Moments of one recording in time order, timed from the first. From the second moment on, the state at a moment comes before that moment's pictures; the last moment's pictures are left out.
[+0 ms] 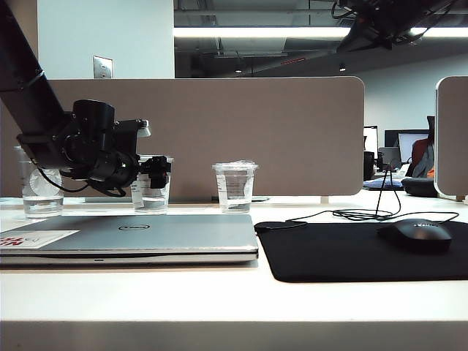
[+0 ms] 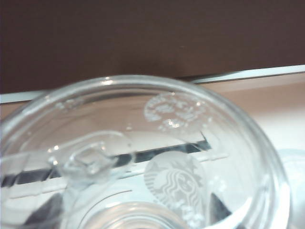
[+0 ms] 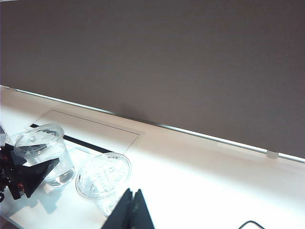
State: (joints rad) left arm -0.15 2.34 1.55 0.67 0.13 0.01; right arm 0.05 1.69 1.48 0.06 -0.42 0.05
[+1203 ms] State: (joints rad) left arm -0.32 1.81 1.54 0.25 0.60 -0.04; right arm 0.05 1.36 1.48 -0.15 -0.45 -0.01
